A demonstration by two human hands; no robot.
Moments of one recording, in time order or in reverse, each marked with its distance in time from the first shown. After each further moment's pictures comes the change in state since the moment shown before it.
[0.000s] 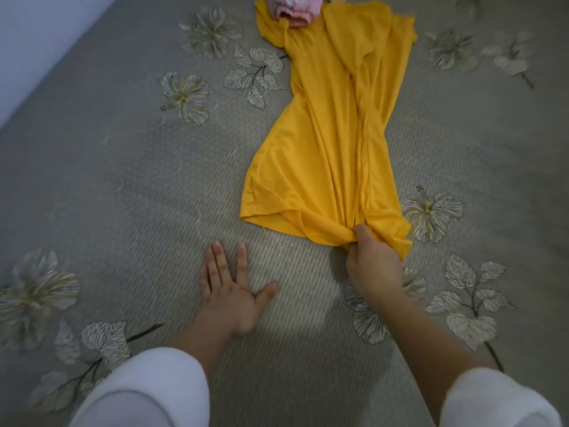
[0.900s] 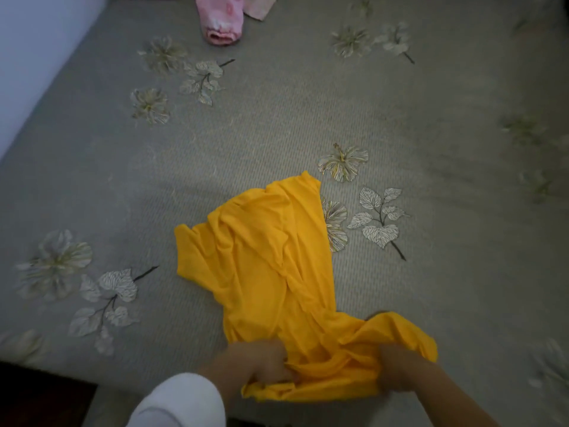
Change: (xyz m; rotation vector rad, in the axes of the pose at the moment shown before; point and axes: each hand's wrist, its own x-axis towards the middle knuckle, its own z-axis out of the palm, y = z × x) left_hand -0.180 0.037 0.109 0.321 -0.799 0.459; right_hand -0.279 0.147 -0.033 -0.221 -1.095 0.218
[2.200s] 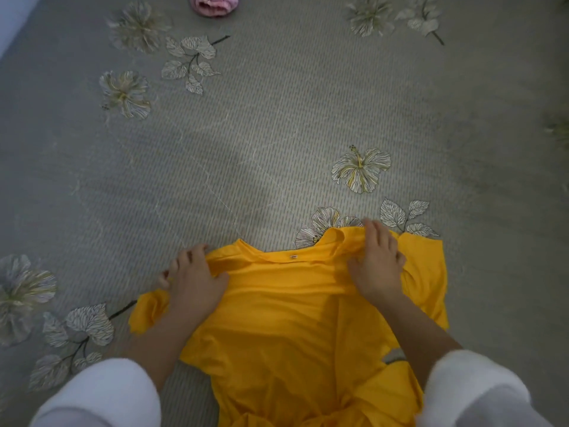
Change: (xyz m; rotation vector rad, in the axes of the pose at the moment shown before) left_hand -0.007 -0.101 -0.134 -0.308 1.023 -0.531; right_hand 0.072 -0.073 -0.163 0.434 0.958 0.014
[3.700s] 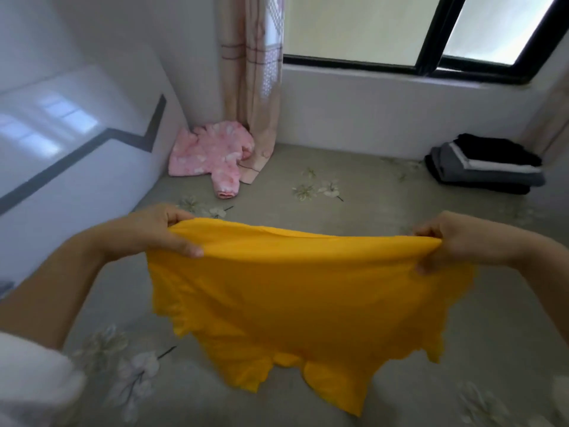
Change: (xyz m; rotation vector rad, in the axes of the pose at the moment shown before) left_hand -0.310 0.056 -0.386 -0.348 -0.286 0.771; right_hand -0.283 0.044 -0.447 0.057 -0.223 -0.464
